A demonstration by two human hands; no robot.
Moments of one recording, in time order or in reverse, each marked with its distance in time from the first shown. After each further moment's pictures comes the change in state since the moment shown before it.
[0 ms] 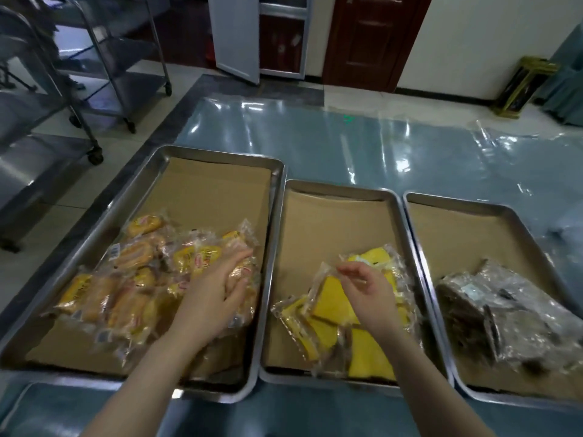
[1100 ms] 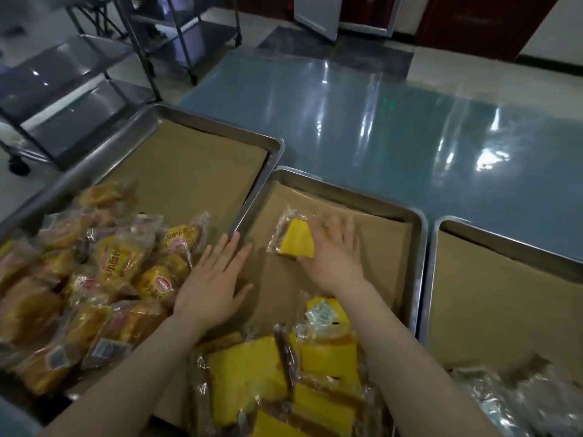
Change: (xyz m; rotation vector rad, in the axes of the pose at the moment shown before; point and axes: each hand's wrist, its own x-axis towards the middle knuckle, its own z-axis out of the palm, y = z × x) left_hand 0.109 -0.027 0.152 0.769 -0.155 -0.242; right_hand 0.206 0.064 0.012 -0.740 -0.552 -0.184
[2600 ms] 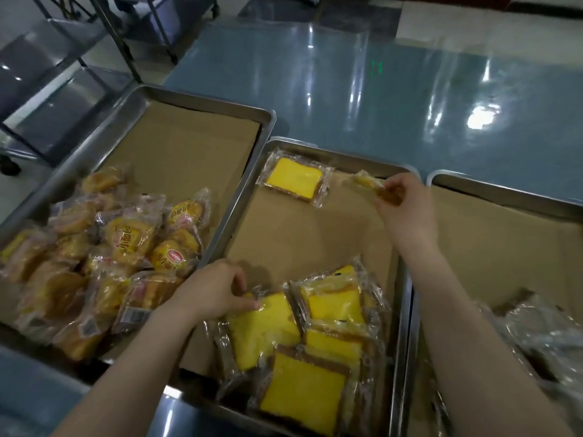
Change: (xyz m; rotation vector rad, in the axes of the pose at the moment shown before) left_hand -0.043 0.007 -0.041 -0.281 -0.438 -0.043; right_hand -0.054 0.057 -0.063 0.536 0.524 0.221
